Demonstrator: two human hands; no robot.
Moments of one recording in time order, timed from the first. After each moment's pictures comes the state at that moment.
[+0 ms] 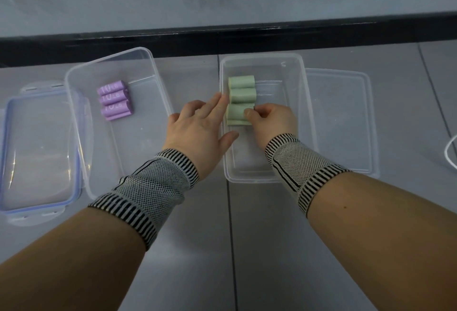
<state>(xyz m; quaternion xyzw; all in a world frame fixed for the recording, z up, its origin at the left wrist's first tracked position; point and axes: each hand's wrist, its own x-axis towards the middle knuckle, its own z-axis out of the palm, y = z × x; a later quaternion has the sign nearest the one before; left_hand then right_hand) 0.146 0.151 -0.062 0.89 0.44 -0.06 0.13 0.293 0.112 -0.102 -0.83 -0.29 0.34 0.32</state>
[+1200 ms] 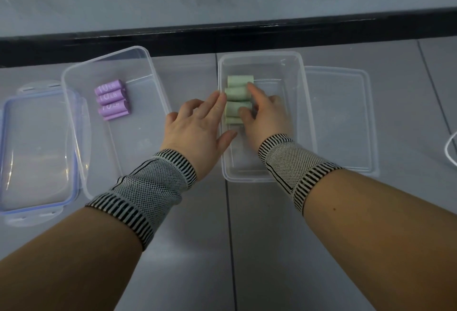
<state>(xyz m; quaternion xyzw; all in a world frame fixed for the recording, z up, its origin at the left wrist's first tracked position) 0.146 0.149 -0.065 0.89 0.43 -0.06 0.10 0.290 0.113 -0.103 -0.82 -0.39 0.30 0.28</state>
